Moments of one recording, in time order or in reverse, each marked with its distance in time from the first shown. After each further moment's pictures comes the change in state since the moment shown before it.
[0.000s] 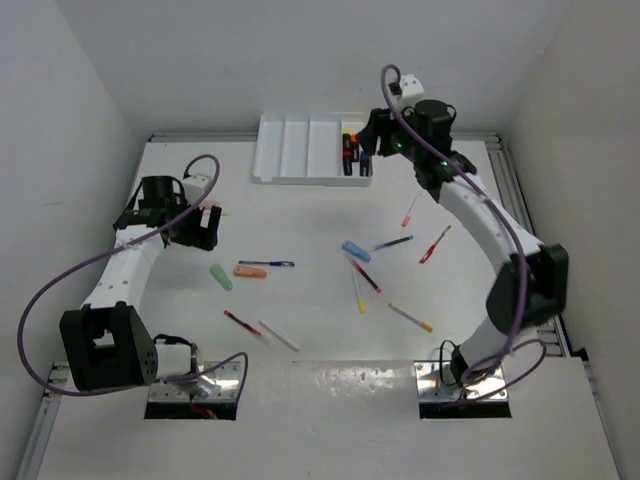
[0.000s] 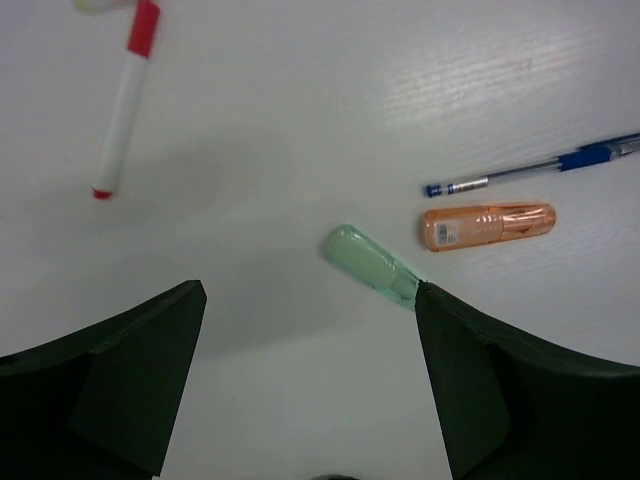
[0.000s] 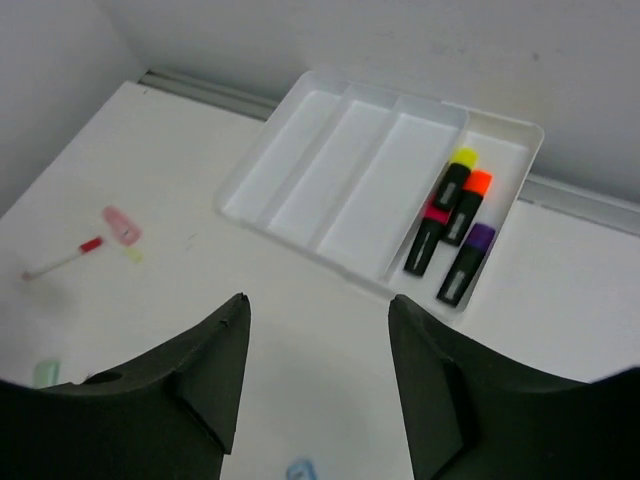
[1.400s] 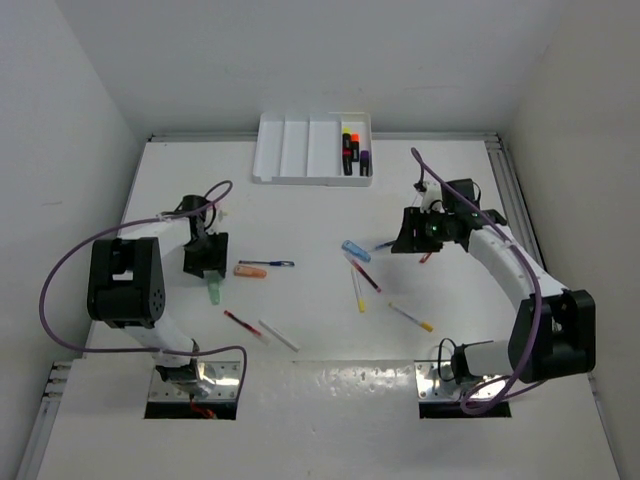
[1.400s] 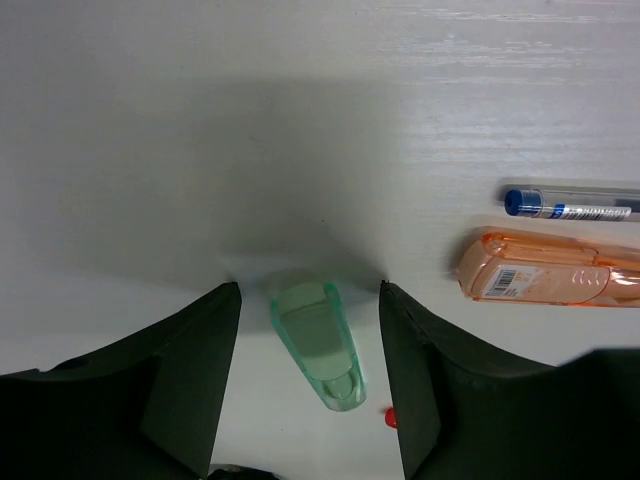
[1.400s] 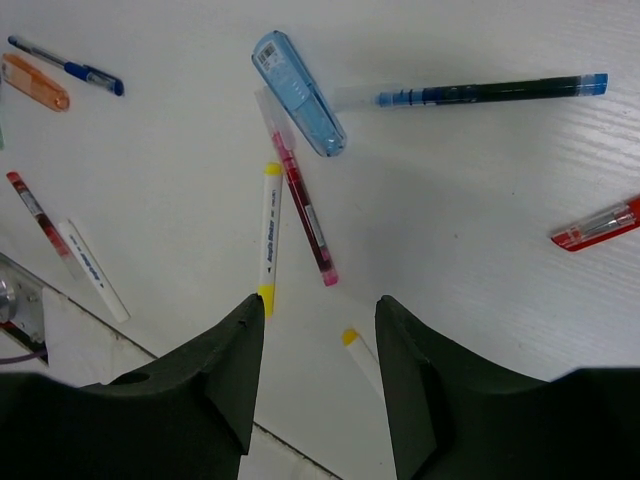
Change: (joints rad) left arm -0.087 0.367 -0.099 0.035 -0.190 -0.360; right arm -0.182 -0.359 -0.582 -0.535 -0.288 0.006
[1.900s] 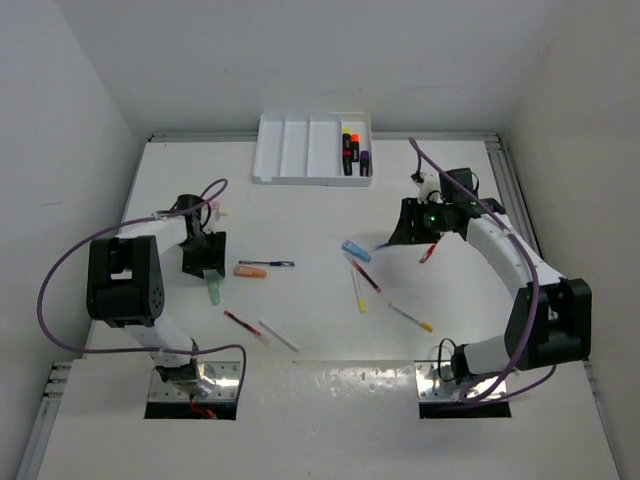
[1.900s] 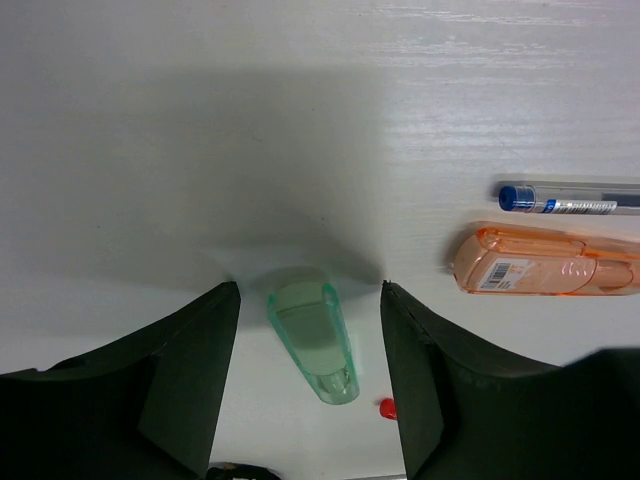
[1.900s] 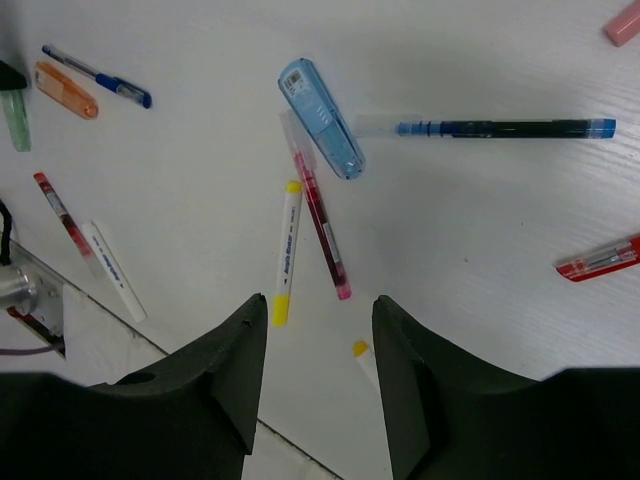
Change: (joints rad) left arm 0.038 0.005 0.013 -0.018 0.053 0.008; right arm 0.000 0.074 0.106 -0.039 -0.034 -0.018
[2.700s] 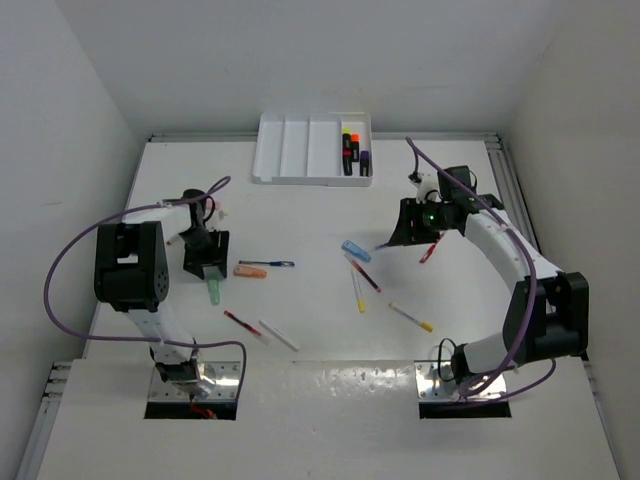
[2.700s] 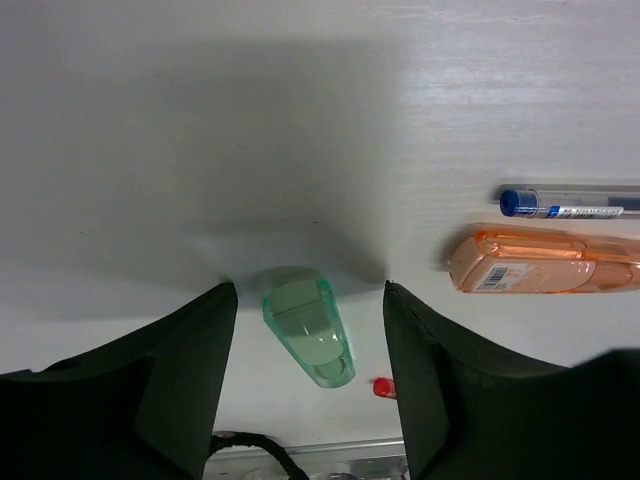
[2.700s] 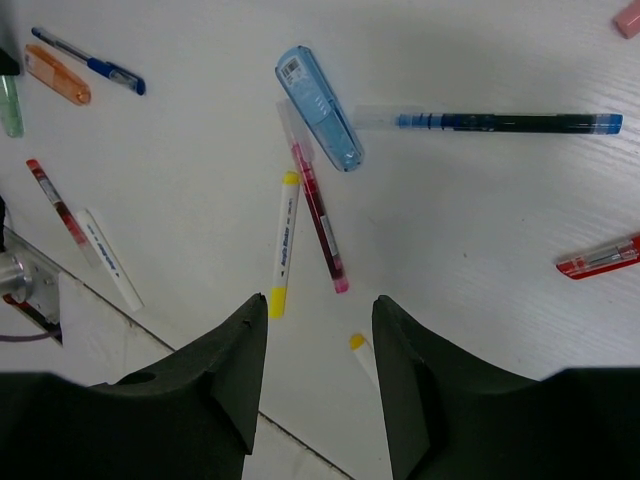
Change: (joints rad) left arm -0.015 0.122 0.123 -0.137 0.005 -0.004; right arm 0.000 0.030 0.029 -0.043 -0.010 -0.029
